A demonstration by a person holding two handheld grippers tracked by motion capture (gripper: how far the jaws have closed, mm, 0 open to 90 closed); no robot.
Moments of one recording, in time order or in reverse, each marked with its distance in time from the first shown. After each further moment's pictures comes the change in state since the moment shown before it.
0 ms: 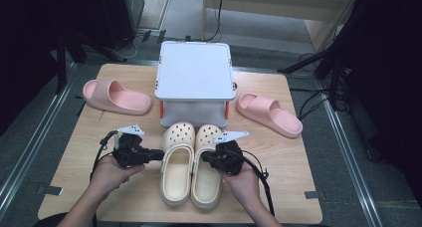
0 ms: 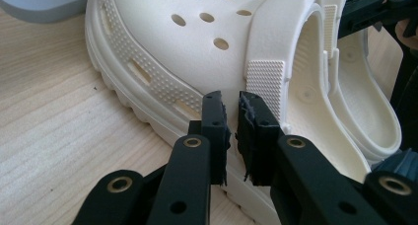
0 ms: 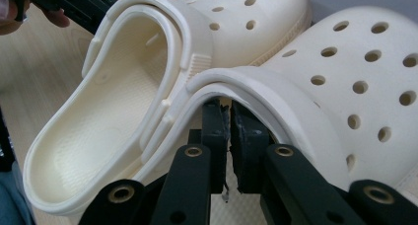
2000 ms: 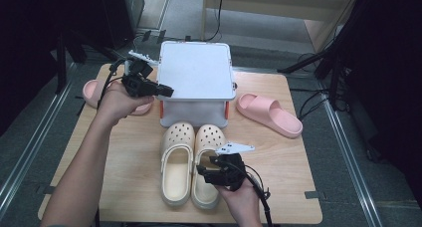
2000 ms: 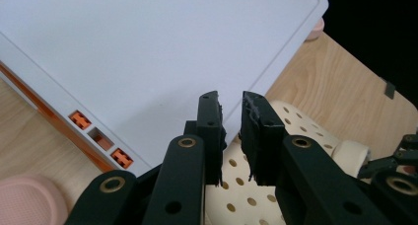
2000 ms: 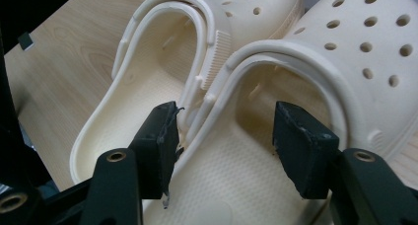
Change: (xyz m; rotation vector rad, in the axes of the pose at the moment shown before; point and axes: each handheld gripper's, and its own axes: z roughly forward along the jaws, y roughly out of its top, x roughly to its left) left arm 0.027 0.178 -0.032 -0.024 0.060 0.145; right arm 0.034 -0.017 -0.020 -0.054 -0.067 0.126
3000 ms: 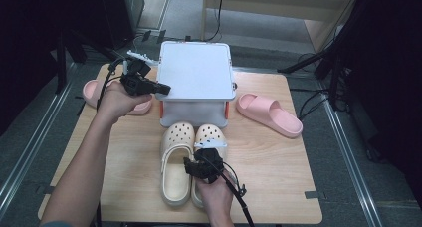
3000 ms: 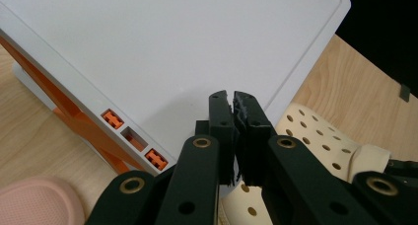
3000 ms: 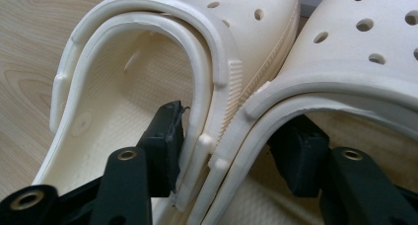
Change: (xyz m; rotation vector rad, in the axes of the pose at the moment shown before) left arm 0.014 -0.005 0.003 -0.018 0.016 0.001; right arm 0.024 0.013 0.058 0.015 -0.192 0.064
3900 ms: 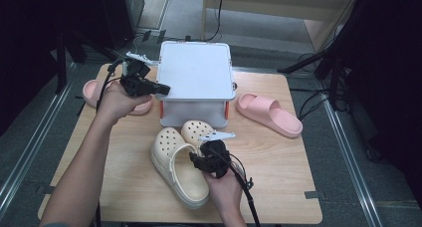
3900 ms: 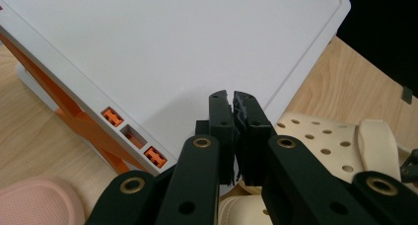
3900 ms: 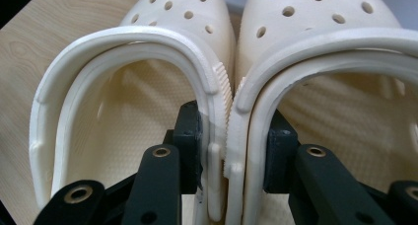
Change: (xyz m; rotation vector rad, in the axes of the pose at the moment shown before) left arm -0.001 -0.003 -0.001 -0.015 0.004 -0.002; right arm -0.014 0.023 -0.023 0.030 0.088 -0.049
